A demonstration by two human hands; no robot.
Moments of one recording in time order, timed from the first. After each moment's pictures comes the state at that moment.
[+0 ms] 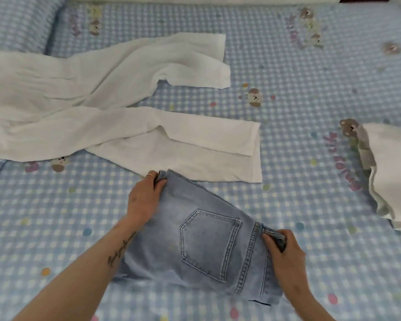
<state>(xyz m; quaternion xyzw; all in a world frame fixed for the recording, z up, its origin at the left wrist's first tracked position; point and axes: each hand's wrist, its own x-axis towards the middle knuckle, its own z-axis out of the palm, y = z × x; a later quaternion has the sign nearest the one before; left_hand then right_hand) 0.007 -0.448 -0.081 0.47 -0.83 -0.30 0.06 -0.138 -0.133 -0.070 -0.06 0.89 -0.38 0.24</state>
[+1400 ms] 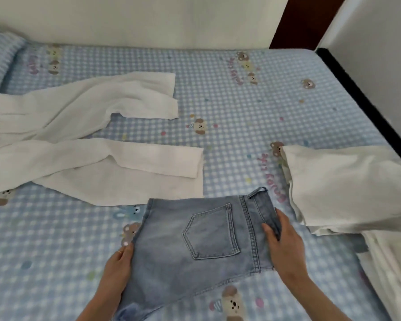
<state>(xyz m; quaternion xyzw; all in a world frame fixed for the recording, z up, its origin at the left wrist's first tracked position) -0.005 -0.294 -0.028 0.63 -0.55 -0.55 0.03 -0.256 -0.060 0.013 -0.16 0.93 -0.29 0.11</state>
